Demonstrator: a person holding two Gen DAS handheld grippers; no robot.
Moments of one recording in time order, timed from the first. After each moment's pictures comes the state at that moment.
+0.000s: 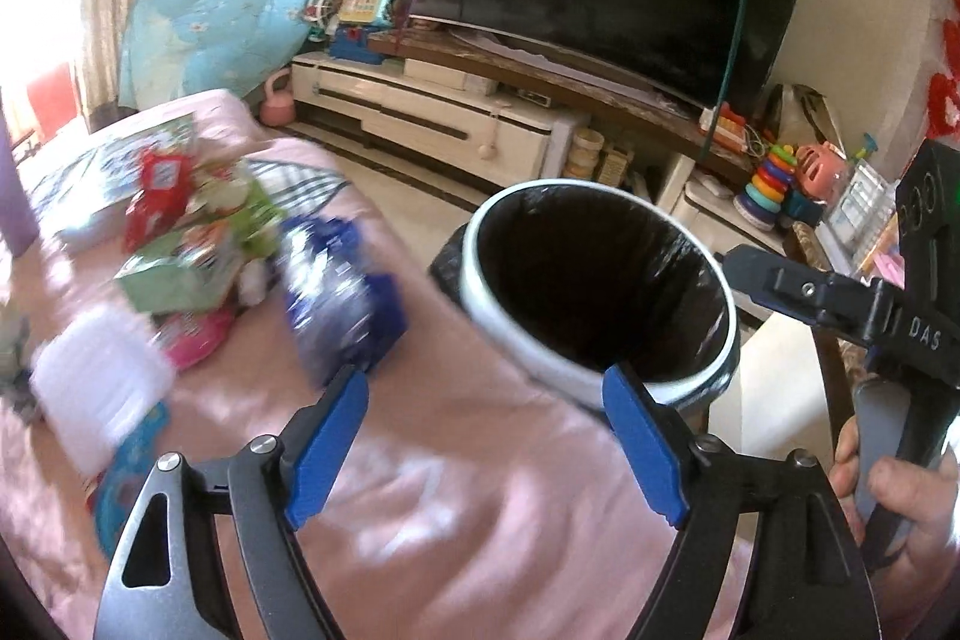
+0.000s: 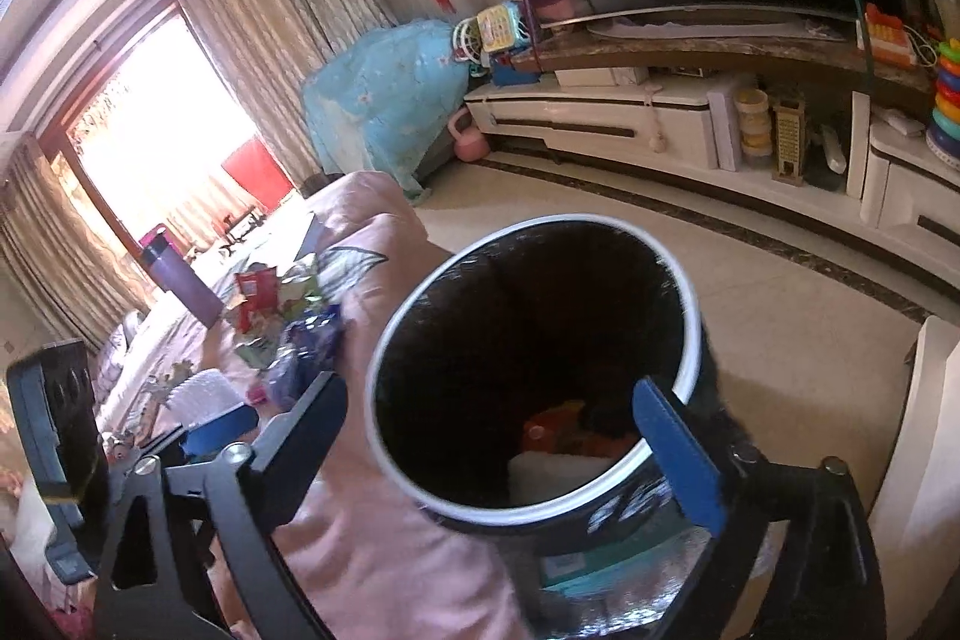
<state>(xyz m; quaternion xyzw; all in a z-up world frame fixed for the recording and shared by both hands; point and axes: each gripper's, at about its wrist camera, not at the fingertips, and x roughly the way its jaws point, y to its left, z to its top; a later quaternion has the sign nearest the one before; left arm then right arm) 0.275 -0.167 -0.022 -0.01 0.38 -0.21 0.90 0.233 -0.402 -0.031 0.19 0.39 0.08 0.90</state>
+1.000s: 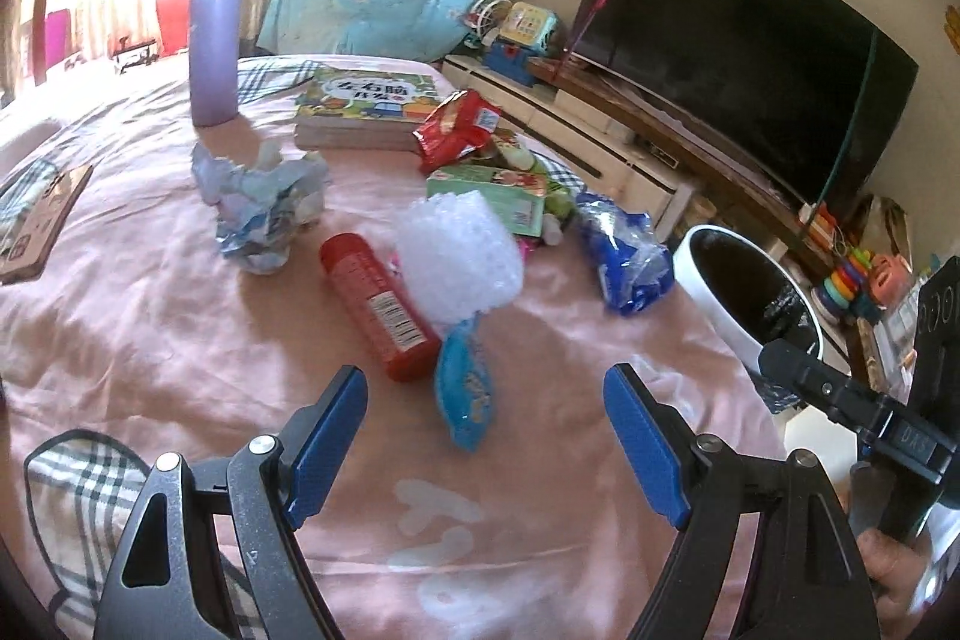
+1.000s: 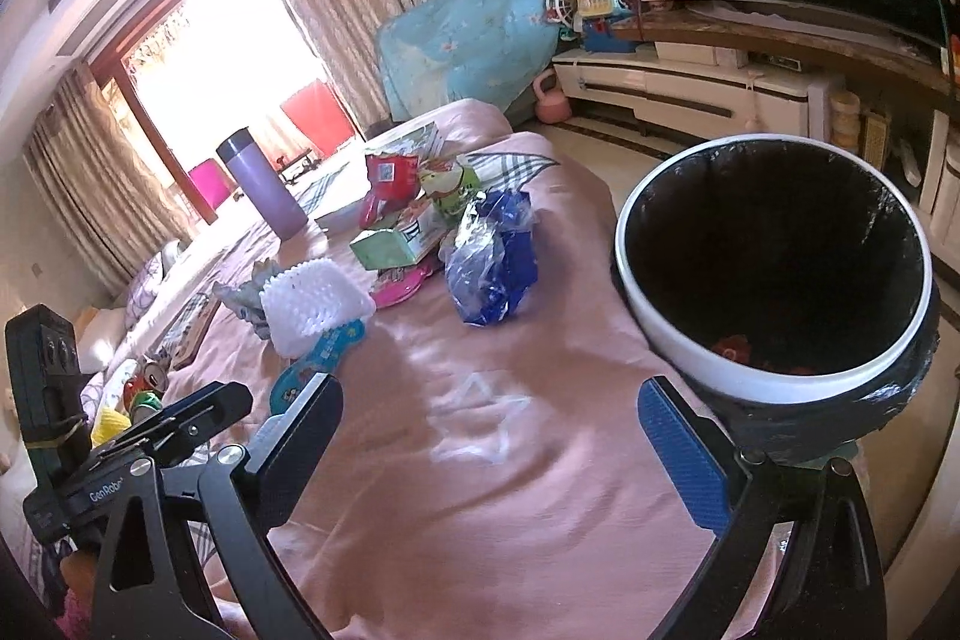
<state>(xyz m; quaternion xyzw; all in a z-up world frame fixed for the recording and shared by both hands) 0.174 -0.024 -0.008 -0.11 0.37 -0.09 0.92 0.209 -0.262 -0.046 0.15 0.41 0.15 0.89</state>
